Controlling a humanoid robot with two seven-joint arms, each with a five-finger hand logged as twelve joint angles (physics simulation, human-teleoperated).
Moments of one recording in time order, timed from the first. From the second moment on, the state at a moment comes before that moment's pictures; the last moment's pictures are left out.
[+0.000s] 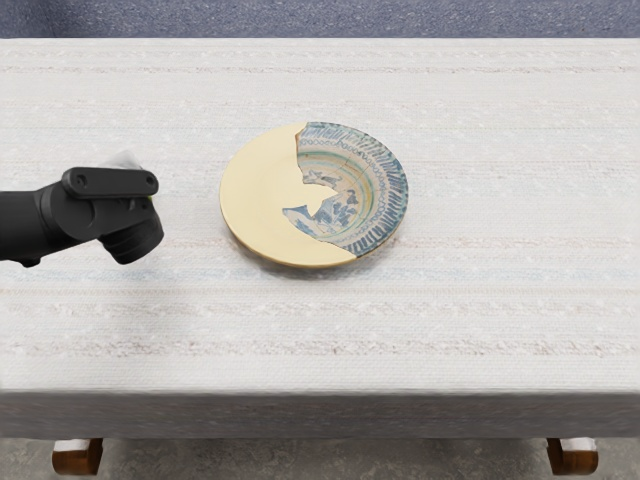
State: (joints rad) left arm -1.43 0.21 0.67 -0.94 0.31 0.54 0.61; right arm 0.02 0.00 0.06 0.18 0.14 -0.08 0.12
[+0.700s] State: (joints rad) left arm -1.43 0.20 0.67 -0.93 0.31 0.51 0.61; right arm 0.02 0.00 0.06 0.18 0.14 -0.09 0.12
